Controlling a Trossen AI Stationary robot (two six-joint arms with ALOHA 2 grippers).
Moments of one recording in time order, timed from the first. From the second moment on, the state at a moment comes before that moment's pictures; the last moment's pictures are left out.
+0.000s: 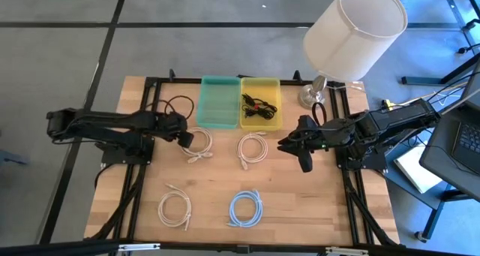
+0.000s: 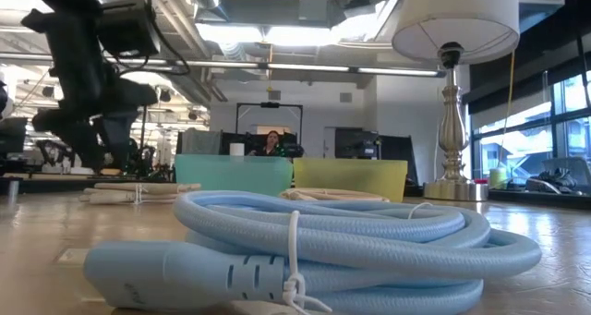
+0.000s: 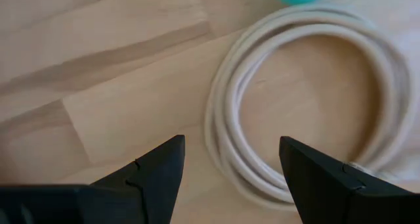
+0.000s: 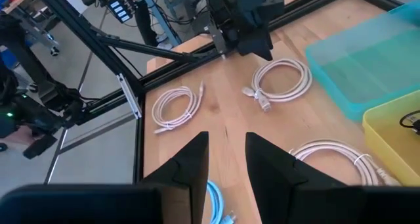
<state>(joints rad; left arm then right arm) 0.20 0.98 0.48 -0.75 -0.17 -1.00 0.35 1.10 1.15 -0.52 0.27 0.62</state>
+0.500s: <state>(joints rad) 0.20 1.16 0.44 -0.63 -0.14 -1.03 0.35 1.10 1.15 -0.52 0.26 0.61</state>
